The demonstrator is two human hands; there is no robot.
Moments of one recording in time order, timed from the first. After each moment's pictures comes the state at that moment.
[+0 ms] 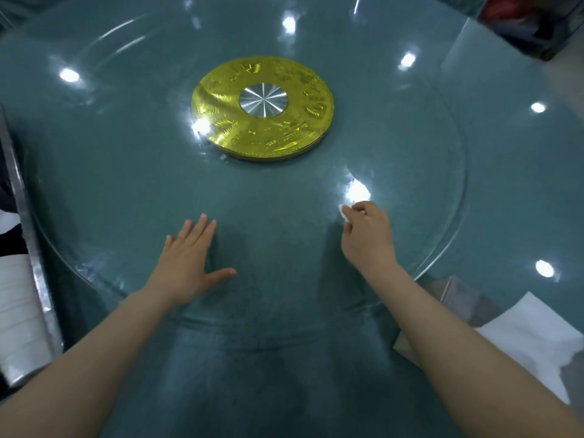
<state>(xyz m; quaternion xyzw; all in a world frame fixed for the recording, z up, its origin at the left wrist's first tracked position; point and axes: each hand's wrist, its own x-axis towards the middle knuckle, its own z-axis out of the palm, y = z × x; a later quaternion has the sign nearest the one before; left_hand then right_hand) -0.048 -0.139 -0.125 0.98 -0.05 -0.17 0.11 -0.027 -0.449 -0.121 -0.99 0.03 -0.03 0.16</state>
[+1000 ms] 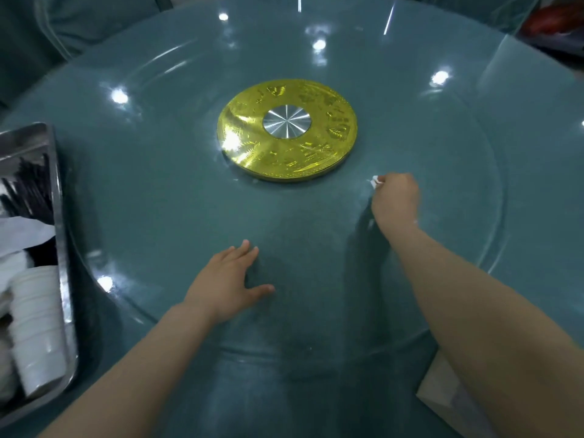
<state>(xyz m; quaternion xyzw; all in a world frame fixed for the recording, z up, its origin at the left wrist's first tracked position) -0.042 -0.182 -0.110 0.97 -0.08 -0.17 0.14 0.094 -0.471 -0.120 -0.96 0.18 -0.06 0.21</state>
